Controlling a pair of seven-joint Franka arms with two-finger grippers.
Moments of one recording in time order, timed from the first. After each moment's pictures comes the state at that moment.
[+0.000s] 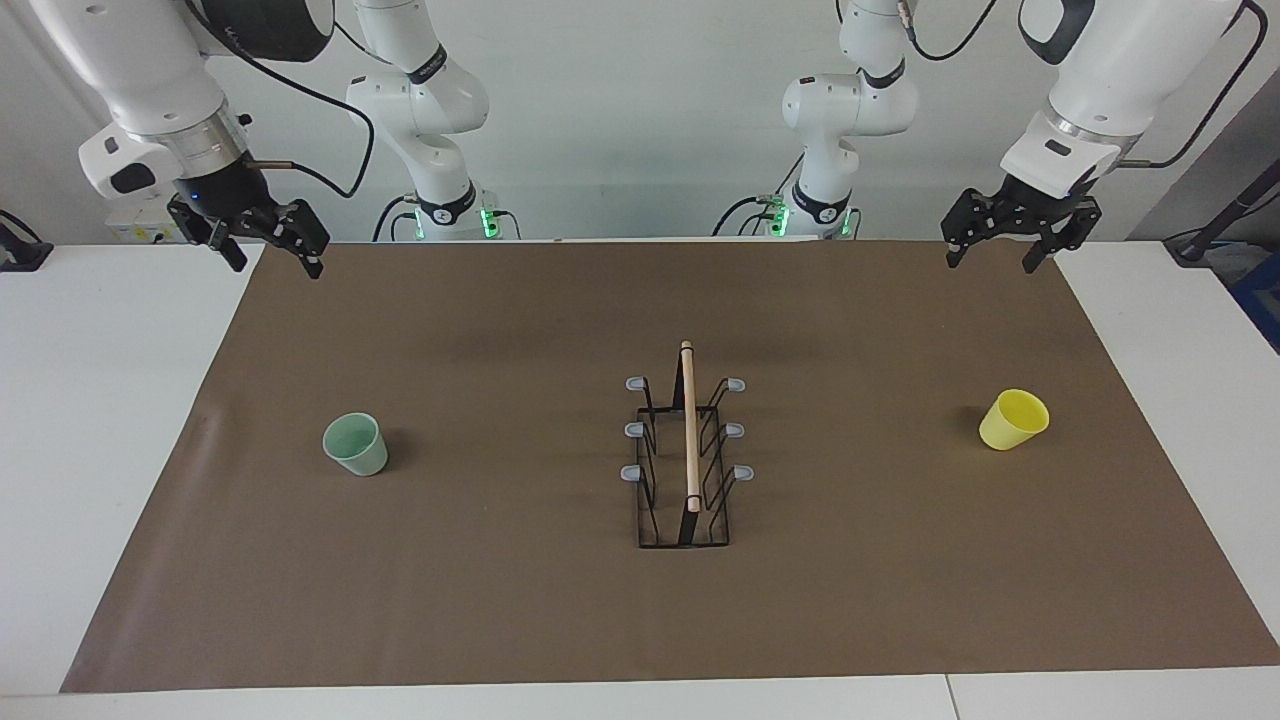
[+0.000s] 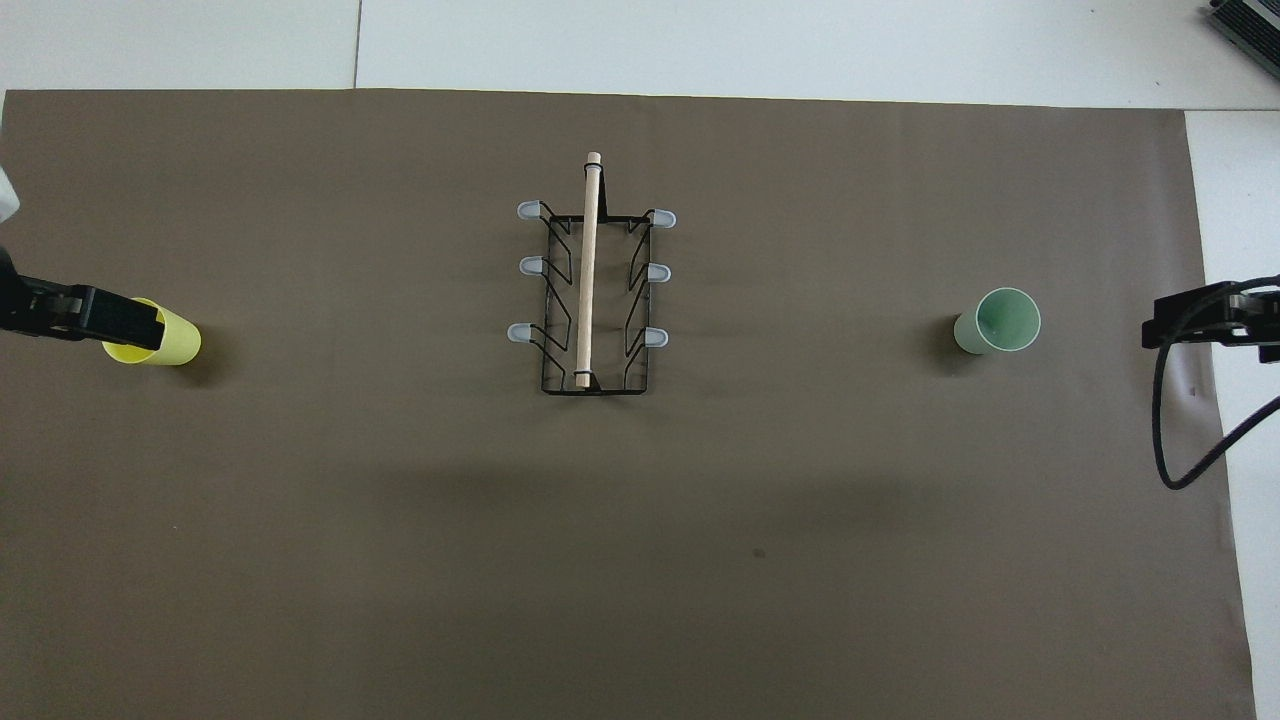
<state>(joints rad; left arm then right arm) -0.11 -0.02 0.04 -1.56 0.00 1.54 0.10 0.02 -0.04 -0.09 -1.62 -0.01 1.58 0.08</state>
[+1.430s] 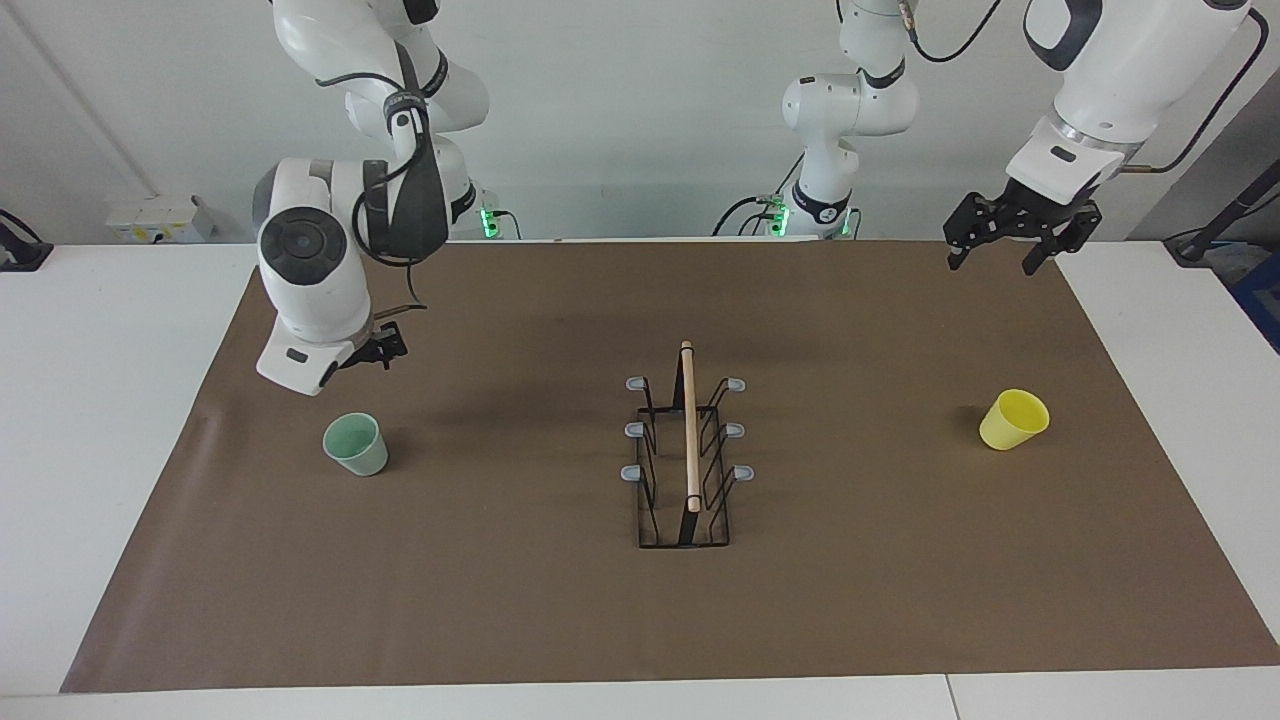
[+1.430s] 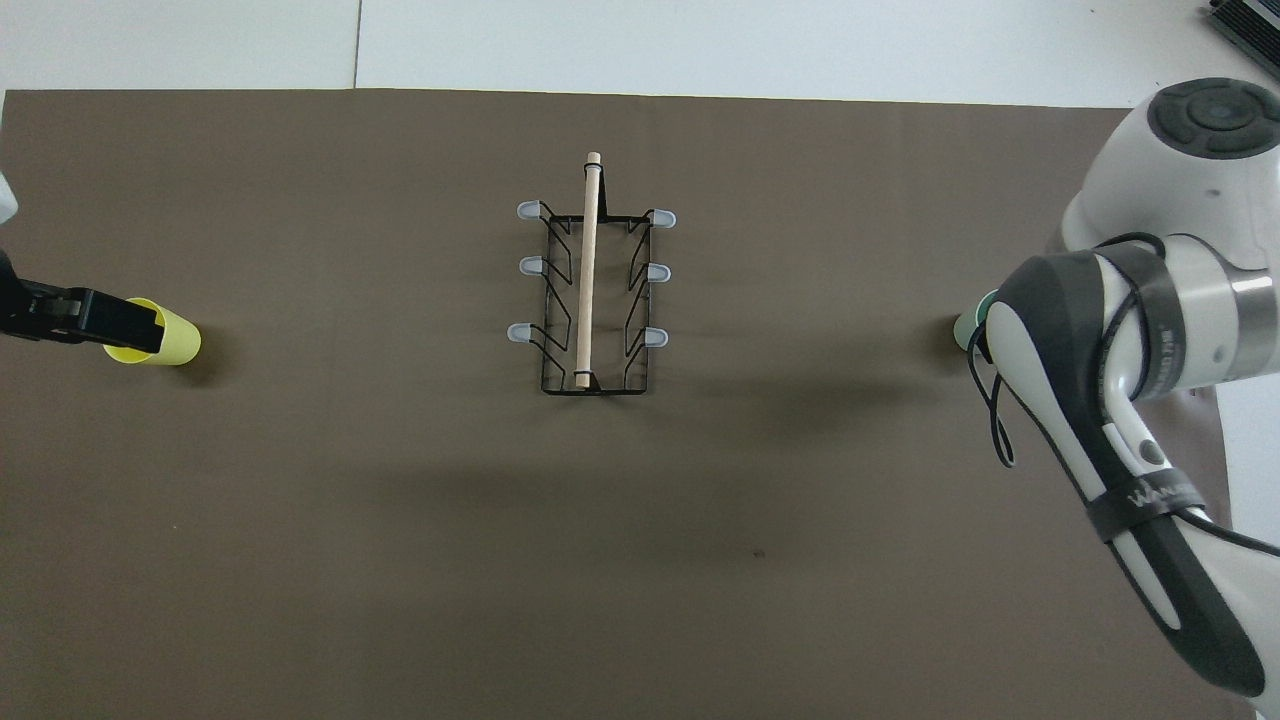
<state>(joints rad) -0.12 0.00 0.08 -1.57 -0.03 1.53 0.10 0.17 0.28 -0.07 -1.65 -0.29 1.65 -0.41</state>
